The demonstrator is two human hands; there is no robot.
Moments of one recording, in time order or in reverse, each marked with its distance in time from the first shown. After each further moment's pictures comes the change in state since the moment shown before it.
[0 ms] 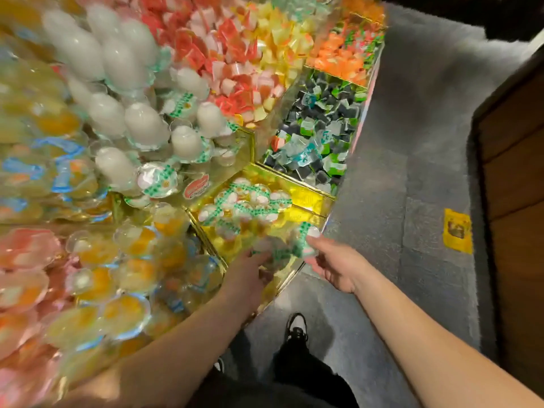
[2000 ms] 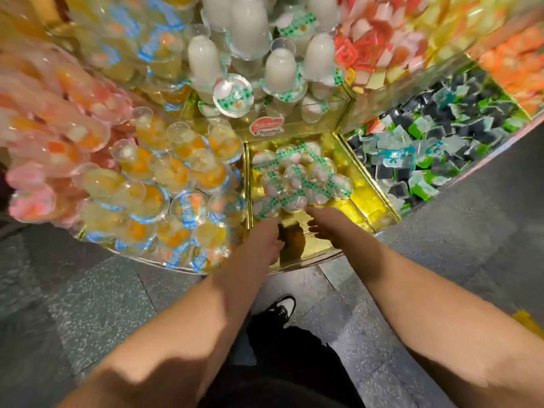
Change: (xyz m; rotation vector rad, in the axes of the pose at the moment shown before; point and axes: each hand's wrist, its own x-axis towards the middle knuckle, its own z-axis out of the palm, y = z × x) left_hand 0.062 -0.025 0.014 -0.372 0.387 -0.079; right_hand 0.129 -0.023 0.052 -0.830 -0.234 0.032
